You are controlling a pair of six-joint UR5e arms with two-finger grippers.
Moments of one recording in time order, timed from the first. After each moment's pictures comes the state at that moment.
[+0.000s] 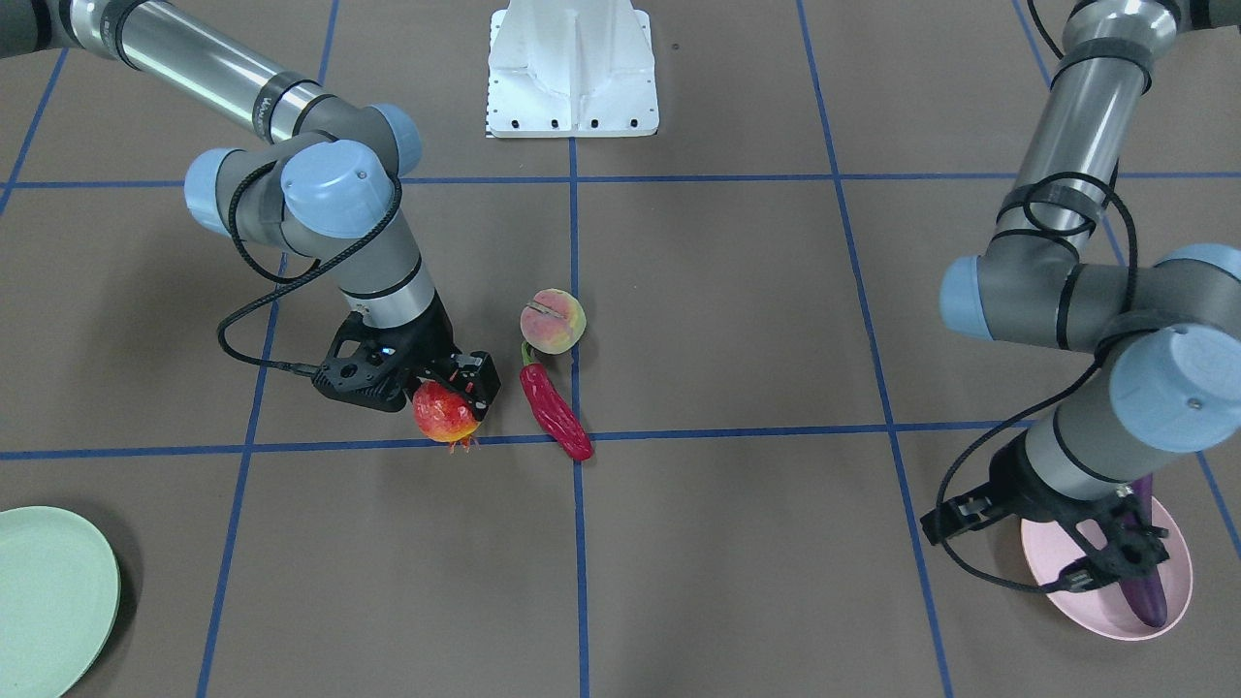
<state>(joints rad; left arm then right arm) -1.03 -2.29 -1.14 -1.93 -2.20 -1.14 0.75 -0.94 1.48 -1.23 1.88 1.45</state>
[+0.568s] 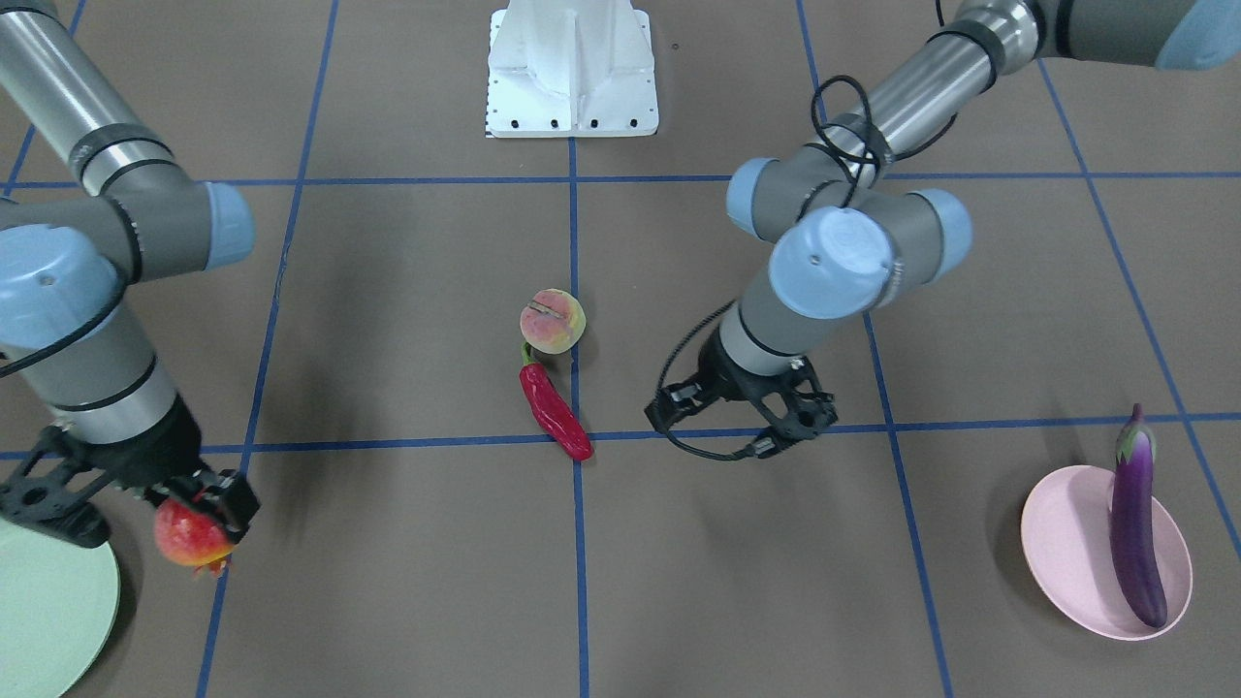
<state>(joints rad) -0.74 -2.42 -1.27 -1.93 -2.15 -1.62 1.04 -1.02 1.34 -1.24 1.89 1.14</state>
